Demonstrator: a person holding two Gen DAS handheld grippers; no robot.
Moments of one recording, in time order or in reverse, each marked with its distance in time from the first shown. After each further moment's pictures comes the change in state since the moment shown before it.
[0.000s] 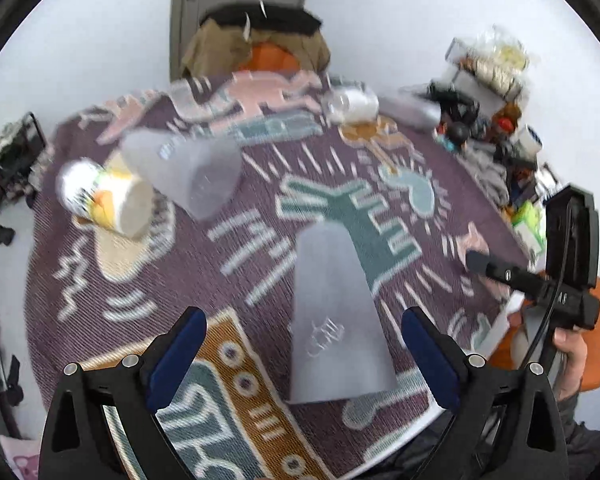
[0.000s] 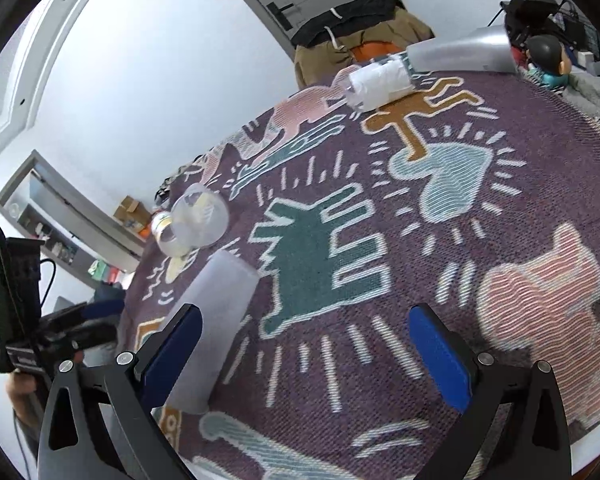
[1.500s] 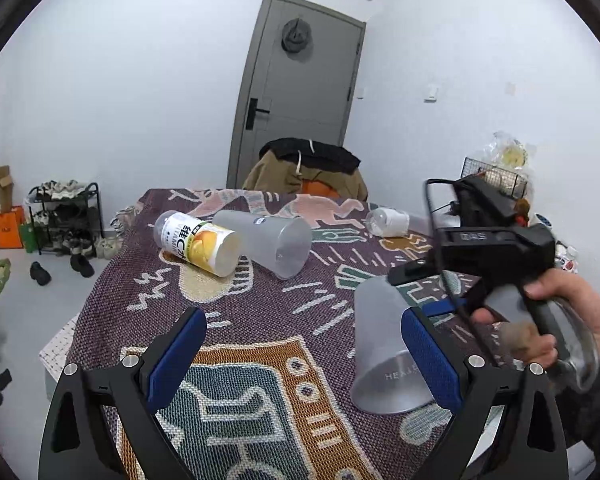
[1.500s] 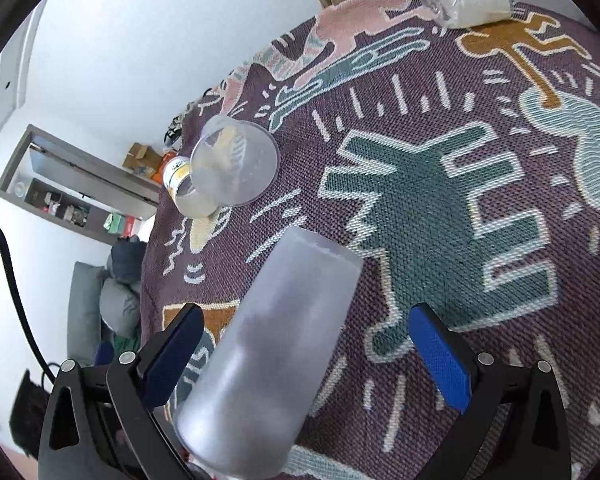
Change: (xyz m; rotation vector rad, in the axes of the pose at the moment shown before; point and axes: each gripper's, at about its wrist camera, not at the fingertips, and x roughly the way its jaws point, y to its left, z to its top) left arm -0.043 0.023 -0.114 -0.050 -0.566 0.120; right arm 0.103 0.064 0.022 0.043 0.301 0.062
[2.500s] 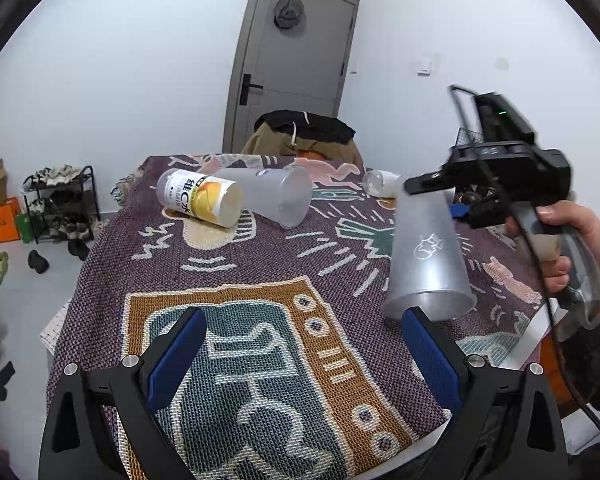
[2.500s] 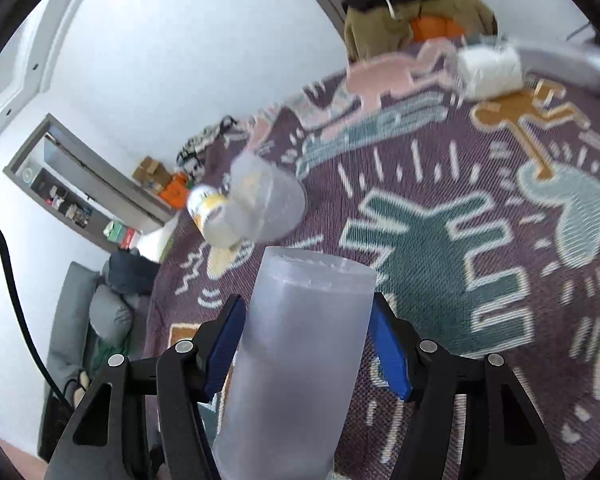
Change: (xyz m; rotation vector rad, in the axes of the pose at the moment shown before) left arm -0.009 0.010 -0.036 0.019 0.101 -0.012; right arm -0.044 0.026 -0.003 -0.132 -0.191 -0.023
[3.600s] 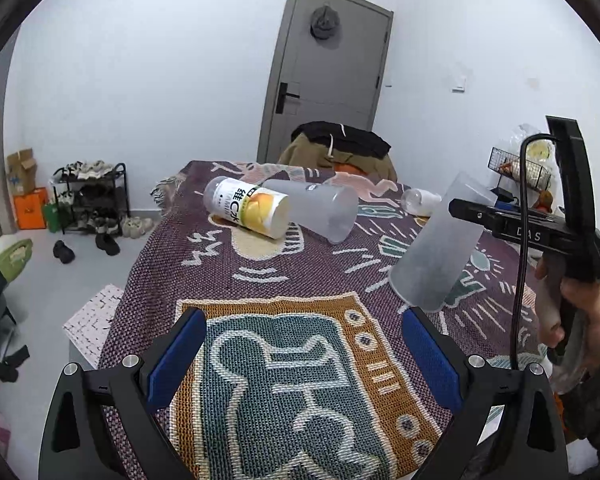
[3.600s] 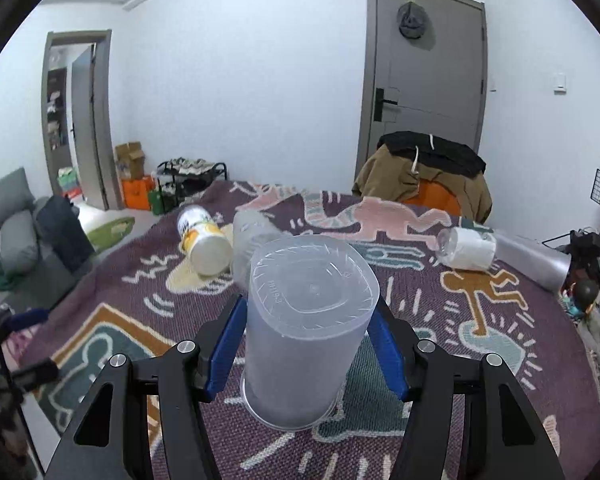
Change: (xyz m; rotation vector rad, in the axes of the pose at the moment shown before) left arm -0.010 0.027 0.006 -0.058 -0.038 0.102; right arm -0.013 0.073 -0.047 -0.539 -0.352 -0.303
